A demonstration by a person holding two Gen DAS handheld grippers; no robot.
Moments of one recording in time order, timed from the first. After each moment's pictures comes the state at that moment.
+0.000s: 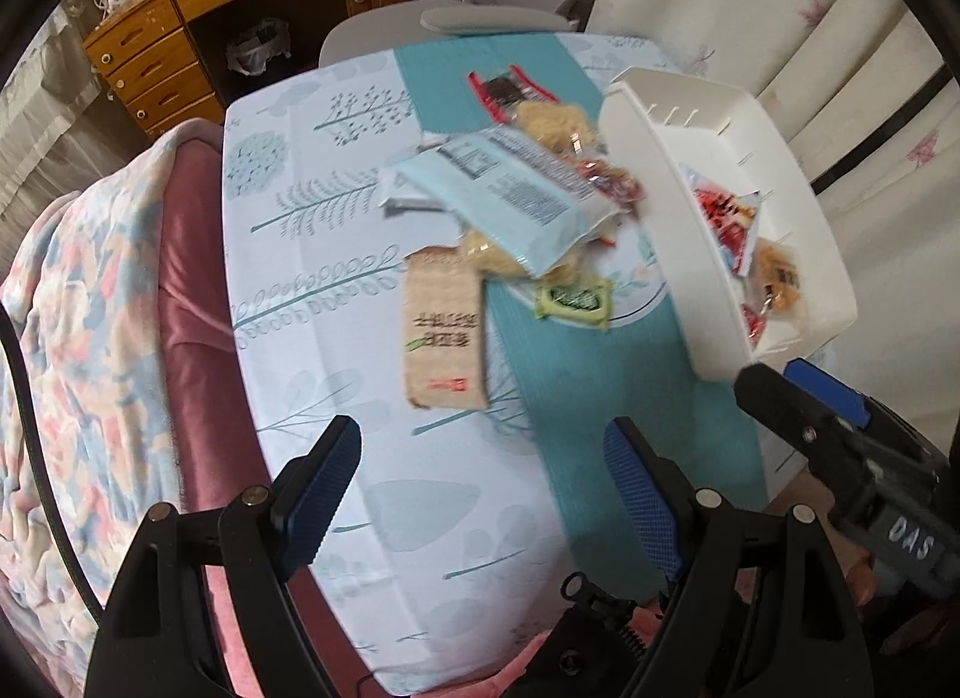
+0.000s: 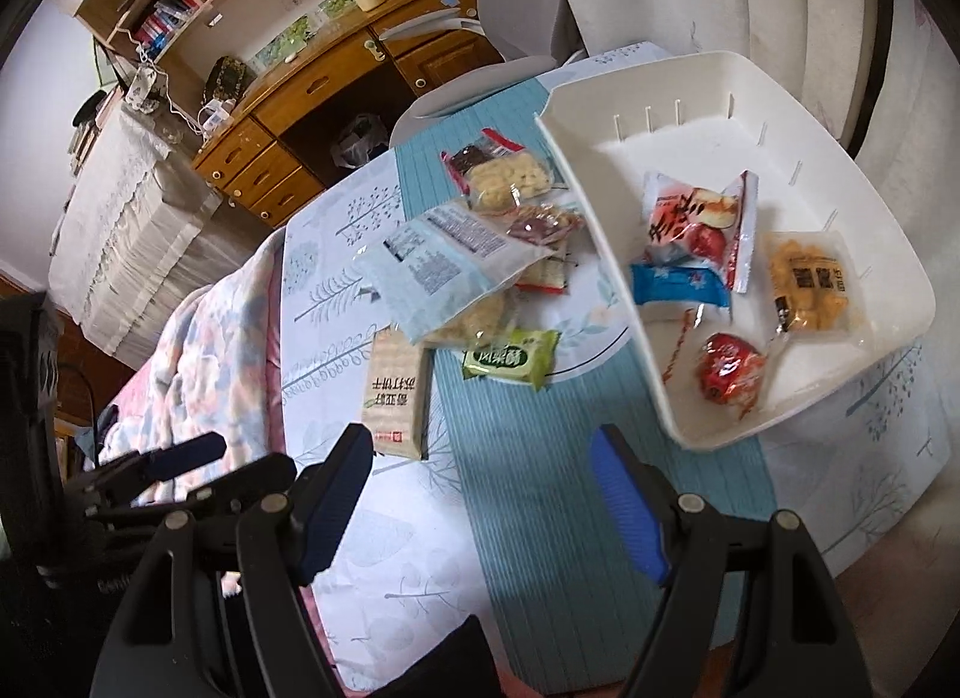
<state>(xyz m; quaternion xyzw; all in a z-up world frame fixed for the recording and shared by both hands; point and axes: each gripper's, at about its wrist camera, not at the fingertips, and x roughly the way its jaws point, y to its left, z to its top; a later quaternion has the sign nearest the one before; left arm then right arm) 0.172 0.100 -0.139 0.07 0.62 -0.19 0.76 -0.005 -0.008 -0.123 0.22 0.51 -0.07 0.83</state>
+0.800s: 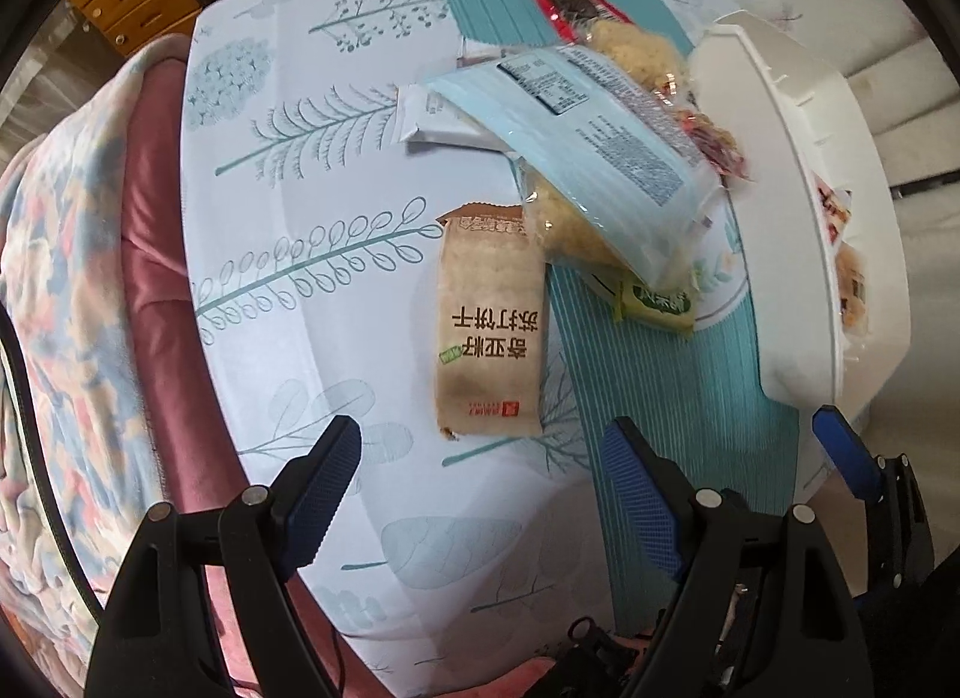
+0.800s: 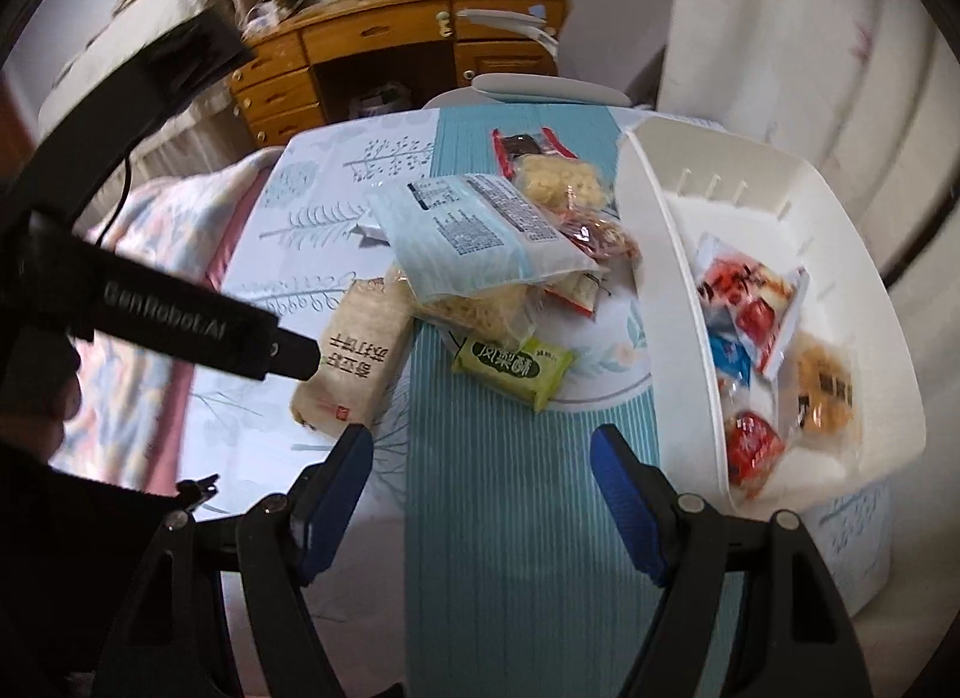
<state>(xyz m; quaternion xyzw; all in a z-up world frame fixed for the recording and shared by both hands) 0.241 0.096 -0.223 0.05 0.71 -0.17 0.69 0.019 0.051 -0.176 0.01 0.51 -0.06 0.86</state>
